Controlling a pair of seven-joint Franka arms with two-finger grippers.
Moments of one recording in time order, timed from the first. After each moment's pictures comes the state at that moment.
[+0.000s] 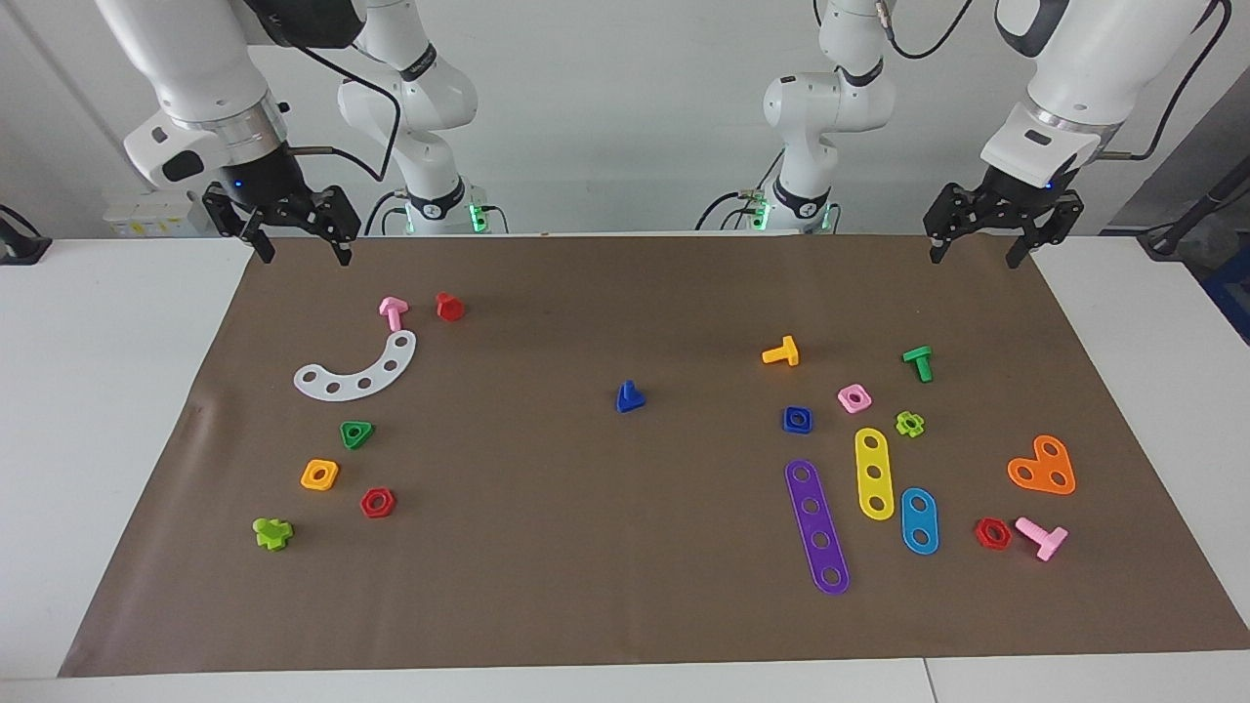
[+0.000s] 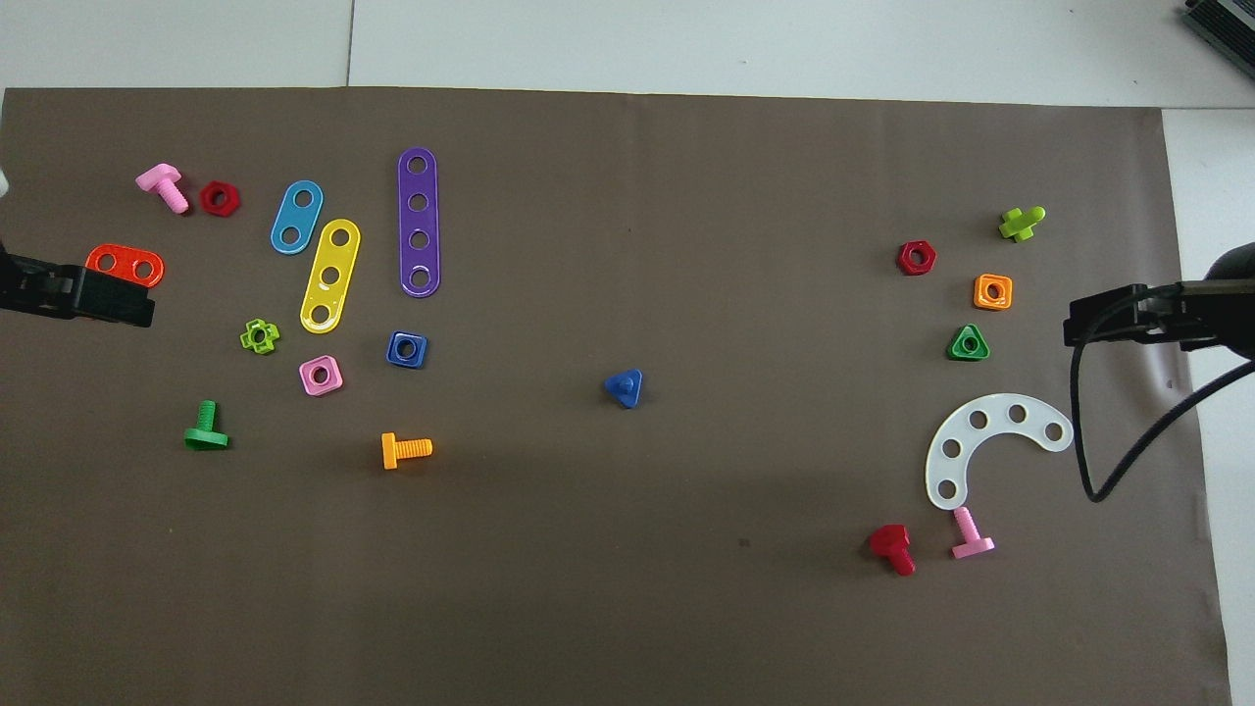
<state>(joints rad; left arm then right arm) -0.07 -0.01 0.00 -1.53 0.01 1.56 0.11 0.08 -0.05 -0.05 -1.61 -0.02 1.57 0.08</state>
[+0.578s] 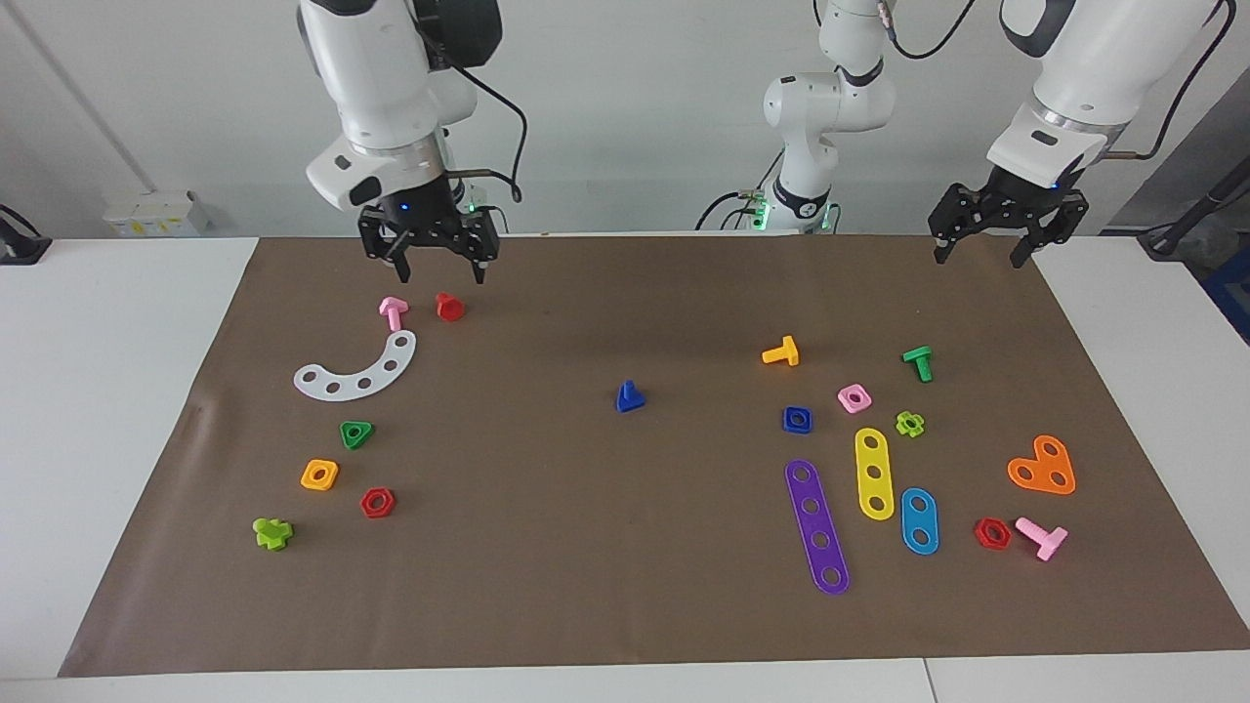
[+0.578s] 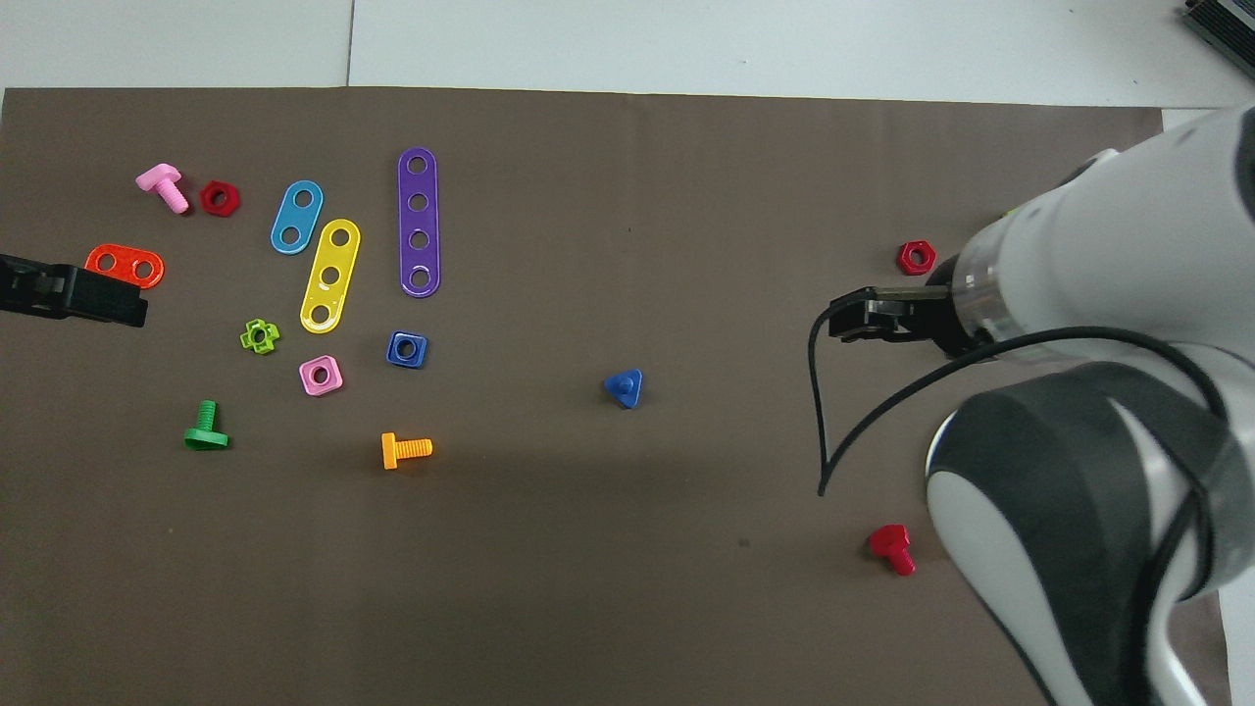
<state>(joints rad) -0.06 -0.01 0.00 -1.53 0.01 1.56 0.11 0.36 0.05 -0.02 -1.62 0.01 1.72 0.43</state>
